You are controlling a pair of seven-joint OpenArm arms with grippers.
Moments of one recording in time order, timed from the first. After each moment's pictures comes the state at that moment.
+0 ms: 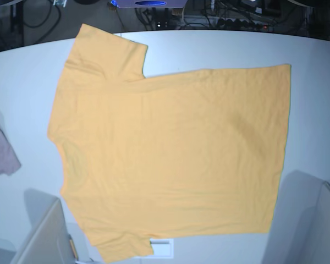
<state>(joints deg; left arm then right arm) 54.7 -23.2 9.3 74.8 -10.3 0.7 -12.9 -51.0 -6.2 23.1 81.5 -1.4 1.1 -4.2</state>
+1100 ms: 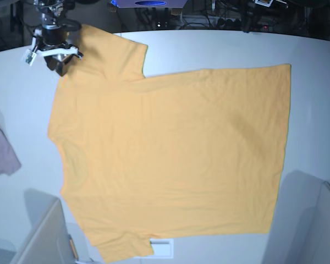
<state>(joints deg) 63.2 -17.2 0.9 94.8 -10.6 0.5 -38.7 -38.4 -6.5 24.8 107.4 28.0 6.3 -20.5</state>
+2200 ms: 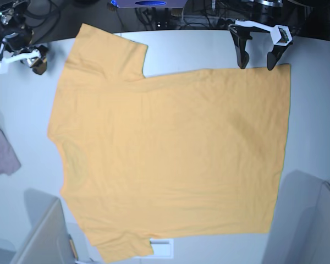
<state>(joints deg) 54.0 -21.8 1.2 104.8 -30.1 1.1 -23.0 -31.8 2.2 45.1 108.2 43.0 13.1 -54.8</state>
